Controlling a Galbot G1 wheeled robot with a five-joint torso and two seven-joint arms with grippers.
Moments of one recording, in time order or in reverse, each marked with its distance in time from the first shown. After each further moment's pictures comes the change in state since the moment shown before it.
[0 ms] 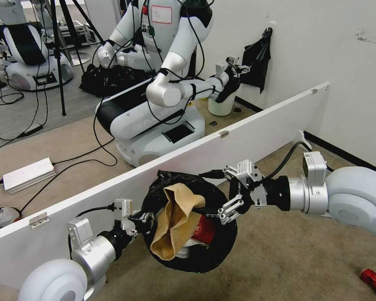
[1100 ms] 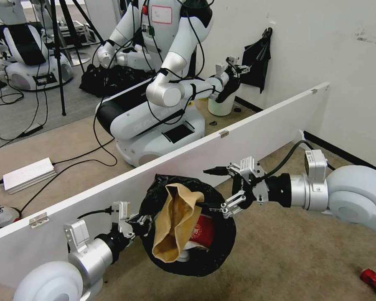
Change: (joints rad) left arm 0.019 0.022 -0.022 -0.008 -0.094 0.012 -0.048; right arm -0.022 -0.002 0.014 -0.029 -0.008 0.009 0.003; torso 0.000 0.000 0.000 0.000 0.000
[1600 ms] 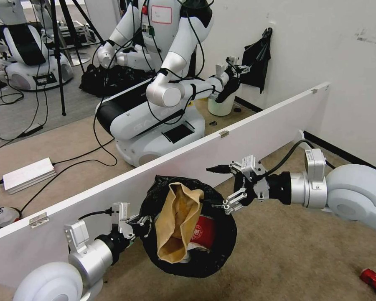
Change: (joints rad) left arm 0.009 0.000 -0.004 -0.002 -0.028 0.003 -0.008; right arm -0.010 0.005 0.001 -0.045 -0.024 0.010 -0.008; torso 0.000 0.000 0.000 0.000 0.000
